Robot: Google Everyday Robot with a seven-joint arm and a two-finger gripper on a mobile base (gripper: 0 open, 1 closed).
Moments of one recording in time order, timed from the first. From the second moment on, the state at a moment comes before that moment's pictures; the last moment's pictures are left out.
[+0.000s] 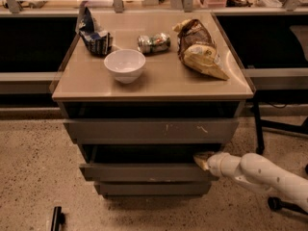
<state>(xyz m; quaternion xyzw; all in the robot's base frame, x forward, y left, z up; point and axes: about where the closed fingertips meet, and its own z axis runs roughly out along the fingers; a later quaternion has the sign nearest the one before) 0.589 -0.197 0.440 -0.28 0.85 0.20 0.41</state>
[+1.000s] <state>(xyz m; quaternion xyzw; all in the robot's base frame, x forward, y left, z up) 0.566 -0.177 0.421 -0.33 0.84 0.24 0.36</state>
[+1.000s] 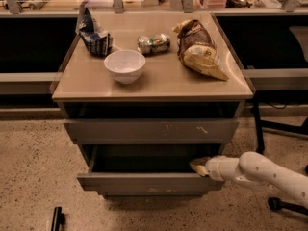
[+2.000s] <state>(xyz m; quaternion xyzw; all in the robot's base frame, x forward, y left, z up) 0.526 -0.156 0.416 -0.37 0.82 0.29 0.32</state>
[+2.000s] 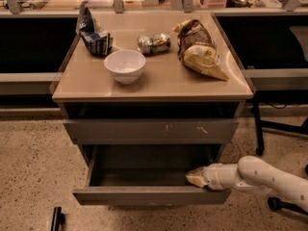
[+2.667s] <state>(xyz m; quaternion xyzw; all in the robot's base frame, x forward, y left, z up) 0.491 -0.139 0.417 -0.41 0.80 0.34 0.30</state>
